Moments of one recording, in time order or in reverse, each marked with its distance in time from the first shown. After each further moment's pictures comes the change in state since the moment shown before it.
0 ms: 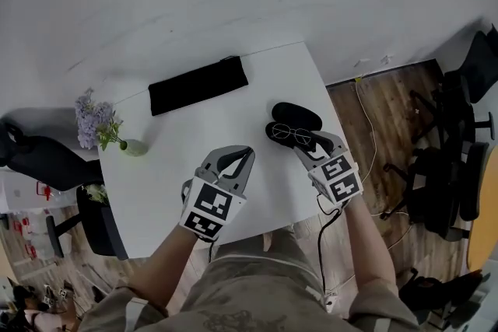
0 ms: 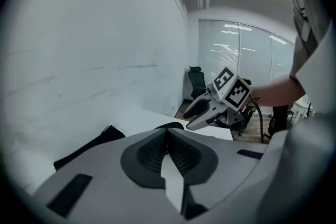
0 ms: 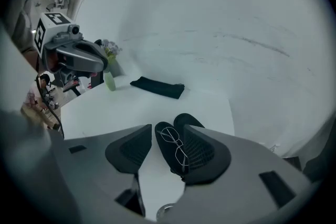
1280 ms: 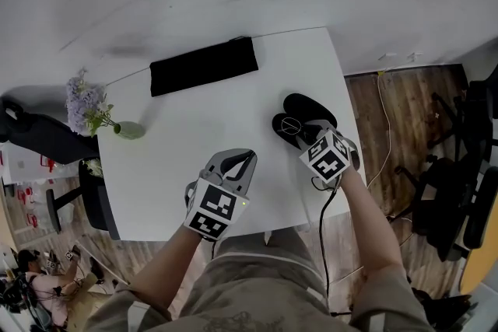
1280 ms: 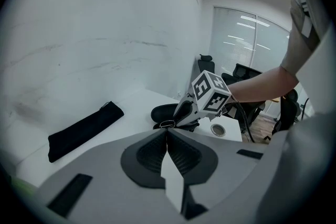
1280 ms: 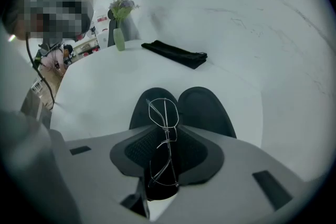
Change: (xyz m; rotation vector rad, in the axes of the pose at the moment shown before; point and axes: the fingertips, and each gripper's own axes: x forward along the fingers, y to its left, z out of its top) left arm 0.039 -0.007 -0.059 -0.107 0.144 0.059; right arm 0.106 -0.014 -0.068 -0.277 0.243 0.159
